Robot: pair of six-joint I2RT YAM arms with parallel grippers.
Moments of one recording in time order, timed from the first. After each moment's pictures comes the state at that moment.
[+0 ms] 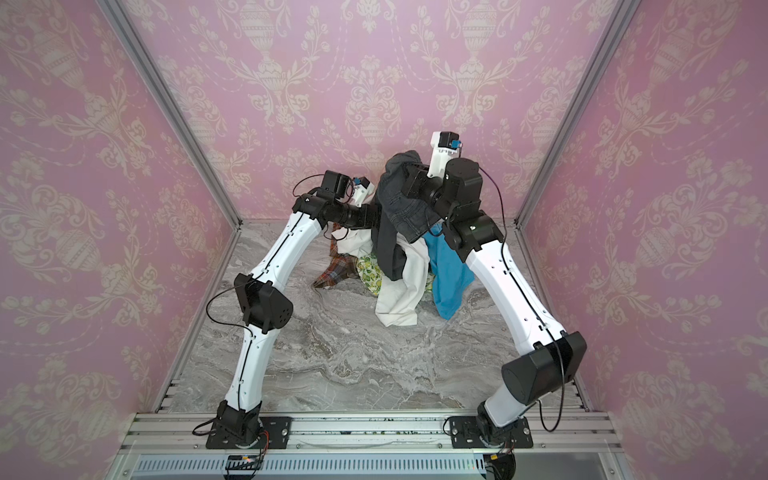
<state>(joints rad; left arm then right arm) -0.39 2.38 2.59 -0.96 0.59 -0.29 0.34 1.63 1.86 -0.17 -0.15 0.50</state>
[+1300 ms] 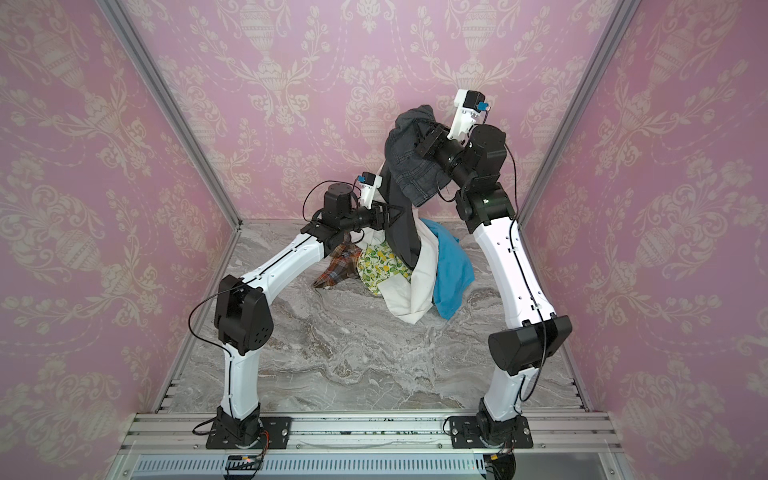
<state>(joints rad) -0.48 2.11 1.92 0.00 0.52 -0.41 0.23 1.78 2.16 -0.10 -0.31 0.66</state>
